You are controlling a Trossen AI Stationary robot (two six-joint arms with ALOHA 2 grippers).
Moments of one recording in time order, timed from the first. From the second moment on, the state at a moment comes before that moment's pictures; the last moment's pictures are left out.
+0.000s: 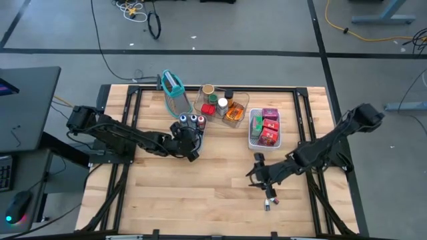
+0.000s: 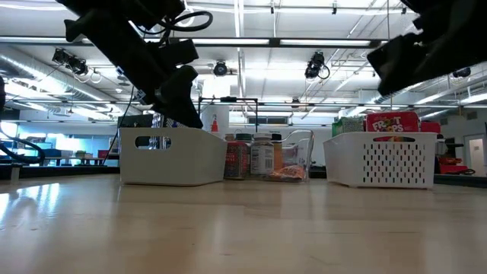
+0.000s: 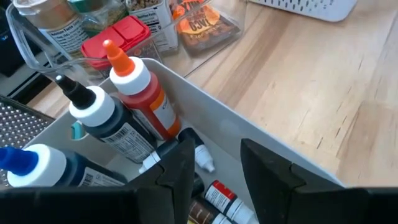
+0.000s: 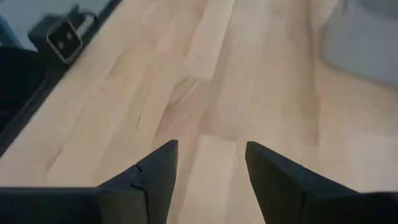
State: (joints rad) left arm -0.16 1.47 0.73 -0.09 -0.68 -0.43; right arm 0.53 1.27 0.62 -0.04 0.22 0.16
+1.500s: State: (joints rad) left arm -0.16 1.47 0.73 -0.07 -0.66 -0.39; right arm 0.89 1.55 0.62 -0.28 0.19 0.86
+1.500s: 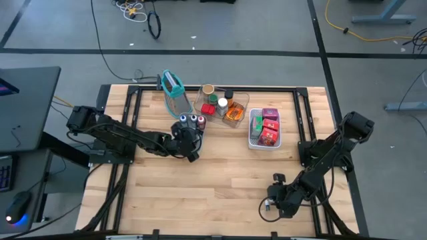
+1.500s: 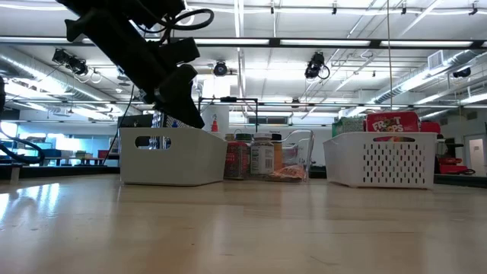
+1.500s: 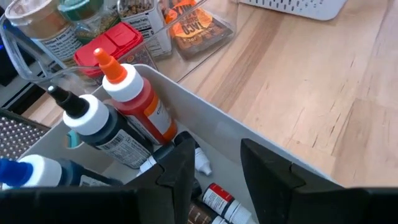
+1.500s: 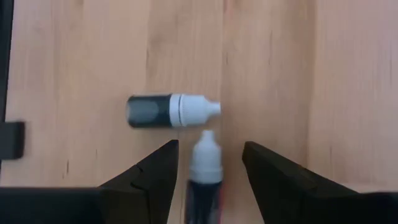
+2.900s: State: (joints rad) left arm -0.16 1.47 0.73 0.05 -0.66 -0.23; right arm 0.77 1.55 0.96 -0.88 0.03 0.80
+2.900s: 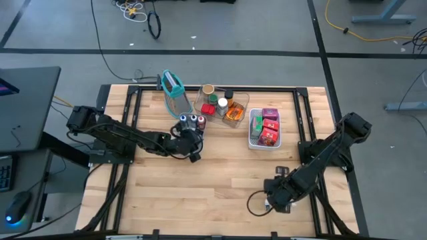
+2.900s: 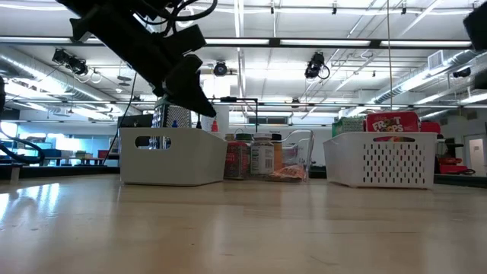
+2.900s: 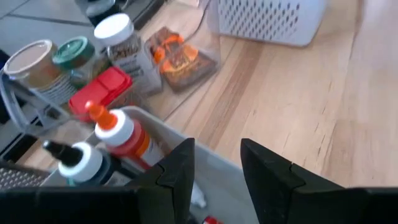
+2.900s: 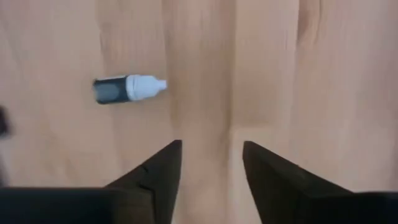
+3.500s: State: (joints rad) left arm -0.16 1.47 0.73 0.08 -0.55 -0.23; right arm 0.94 1.55 0.89 -0.79 -0.22 1.24
